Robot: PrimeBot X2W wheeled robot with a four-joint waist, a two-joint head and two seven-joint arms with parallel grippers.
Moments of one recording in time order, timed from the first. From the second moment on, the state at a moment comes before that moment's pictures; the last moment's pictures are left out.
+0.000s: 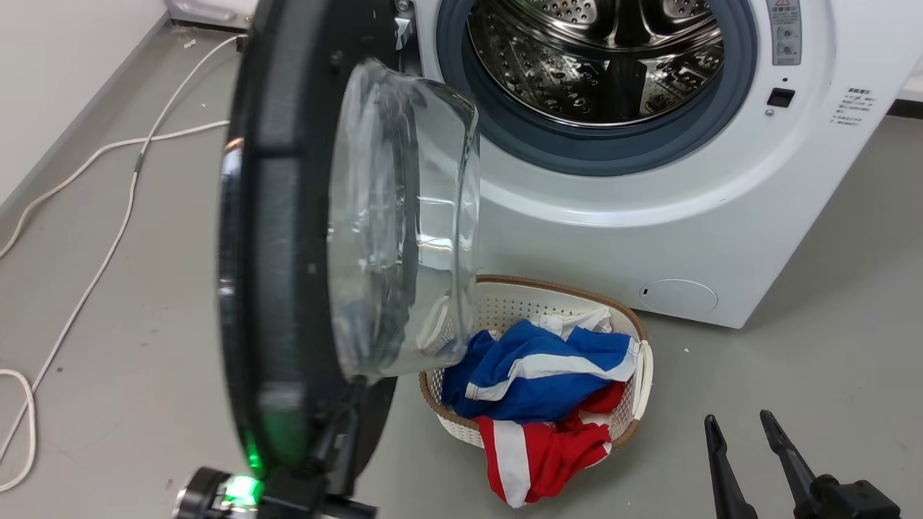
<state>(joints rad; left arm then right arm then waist) 0.07 0.22 -0.36 -0.06 -0.09 0.14 -0.25 0.18 -0.05 0.01 0.07 0.12 0.13 -0.26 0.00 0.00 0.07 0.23</state>
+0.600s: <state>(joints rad) 0.06 0.30 -0.04 -0.01 -0.22 0.26 -0.26 0.16 -0.05 0.01 0.07 0.10 0.13 -0.26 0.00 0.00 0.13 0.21</state>
